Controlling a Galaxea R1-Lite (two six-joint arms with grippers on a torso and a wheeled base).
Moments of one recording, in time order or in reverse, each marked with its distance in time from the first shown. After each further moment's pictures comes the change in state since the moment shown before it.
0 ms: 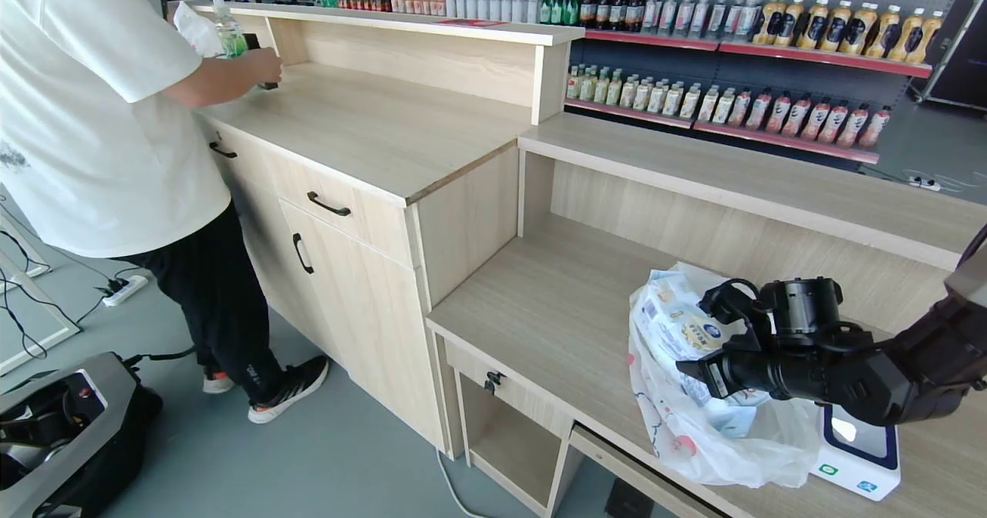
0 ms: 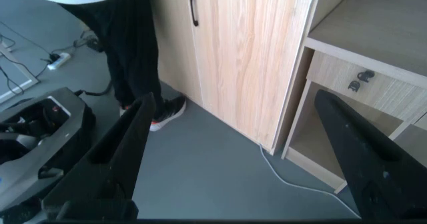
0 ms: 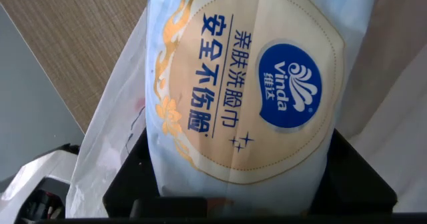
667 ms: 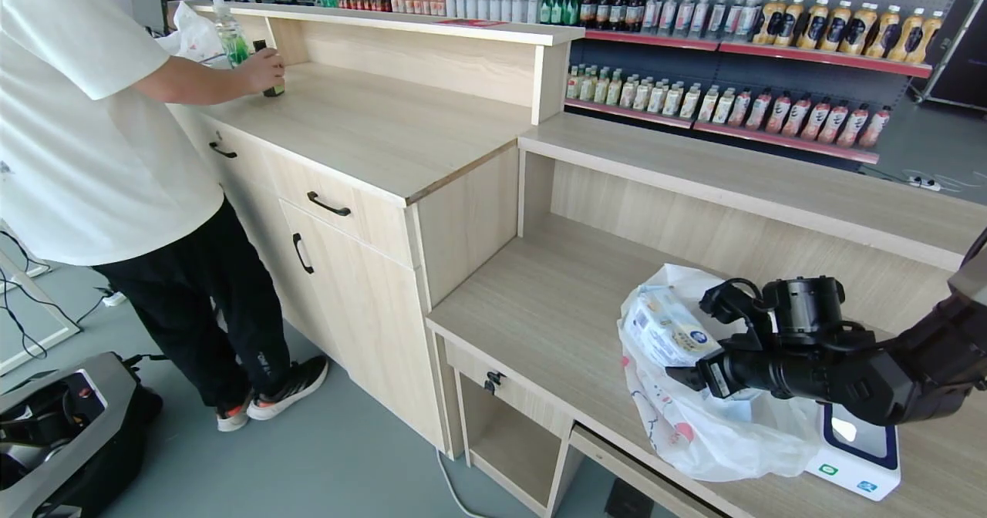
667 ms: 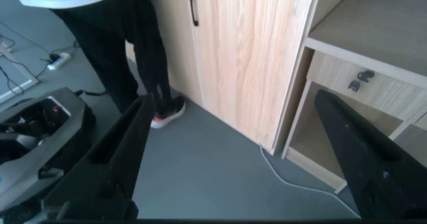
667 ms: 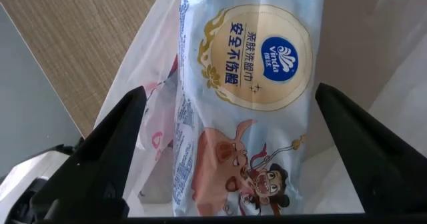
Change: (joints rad) left arm 0.000 0.000 0.000 0.000 0.000 0.000; right arm -0.003 -0.009 0.001 -0.001 0.001 -0.027
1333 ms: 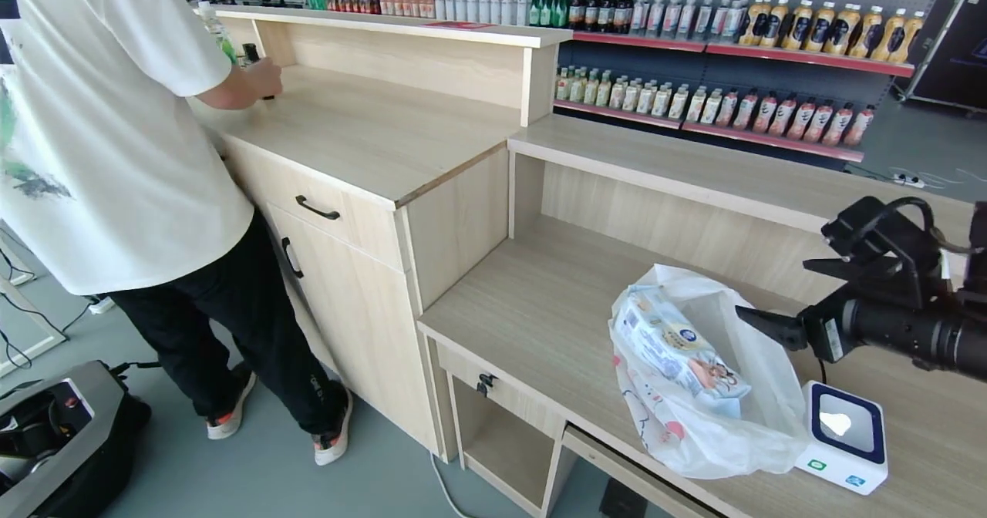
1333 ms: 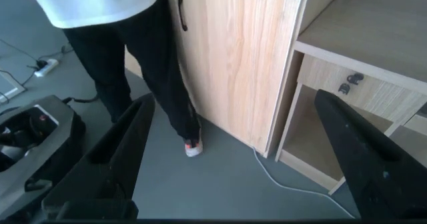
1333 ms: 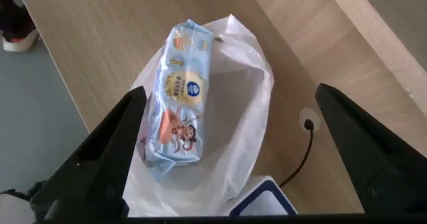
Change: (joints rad) left arm 0.000 0.000 0.000 0.000 0.000 0.000; right arm -0.019 -0.607 0.088 0.183 0.004 -0.135
